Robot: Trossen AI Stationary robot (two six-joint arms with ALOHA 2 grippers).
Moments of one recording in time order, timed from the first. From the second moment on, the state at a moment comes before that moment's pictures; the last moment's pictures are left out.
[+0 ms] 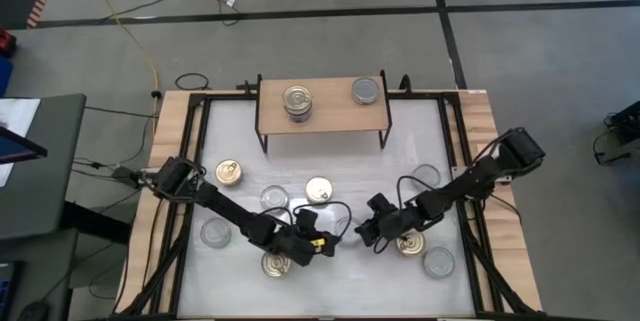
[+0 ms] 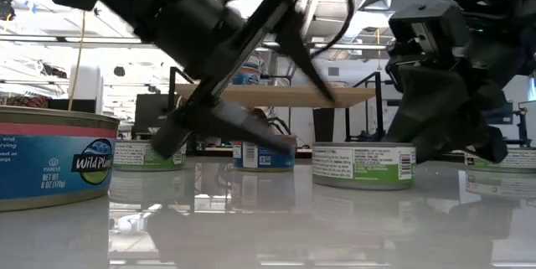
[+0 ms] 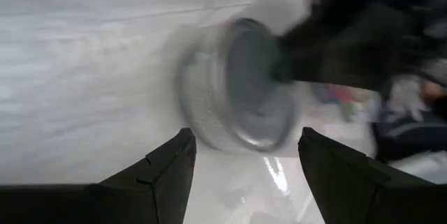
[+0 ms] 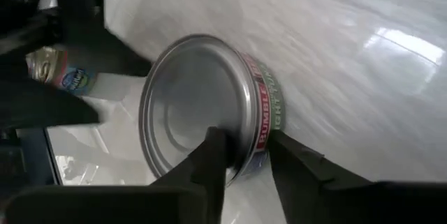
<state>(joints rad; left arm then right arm) -0.47 2.00 1.16 0.18 -0.57 -1.55 0.46 1.61 0.61 0.19 0.30 1.35</state>
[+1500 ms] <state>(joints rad) -0.47 2.14 1.26 0.33 -0.47 -1.90 0.47 1.62 0.63 0.20 0.30 1.36</state>
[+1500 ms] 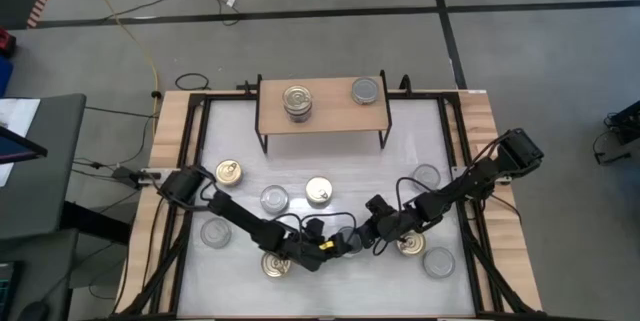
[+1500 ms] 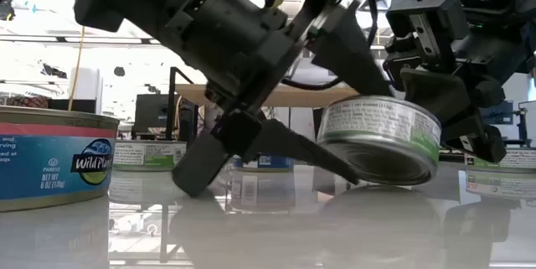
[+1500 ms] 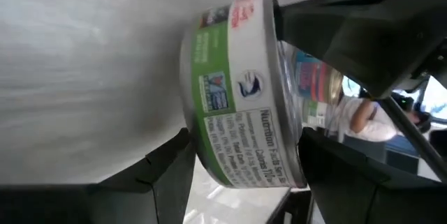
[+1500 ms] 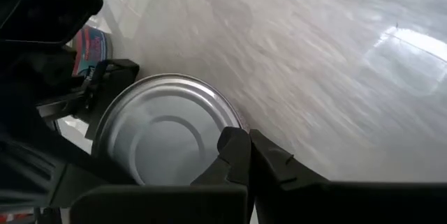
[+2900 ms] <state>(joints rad) -0.43 1.71 1.03 0.04 -0.57 -1.54 0.56 1.16 0.62 -0.44 0.29 1.32</state>
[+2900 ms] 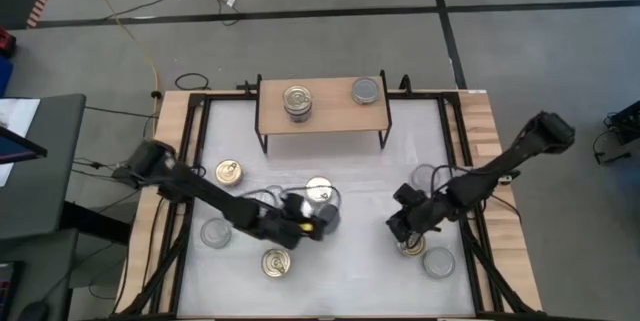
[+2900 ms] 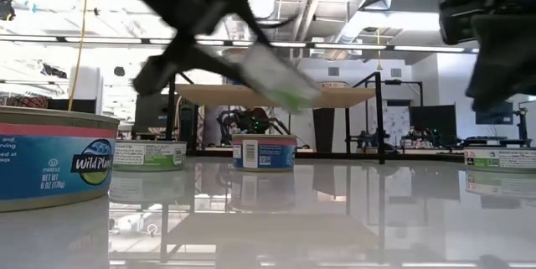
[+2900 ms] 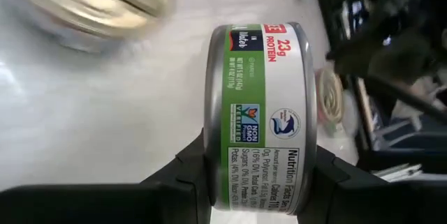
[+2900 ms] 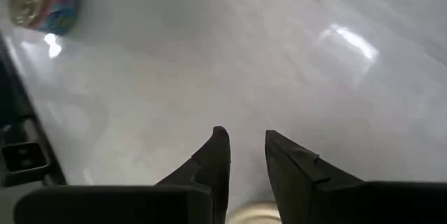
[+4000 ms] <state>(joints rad) -0.22 1.45 0.56 0.82 -0.35 -1.38 0.17 1.31 0.60 0.37 0.37 1.25</state>
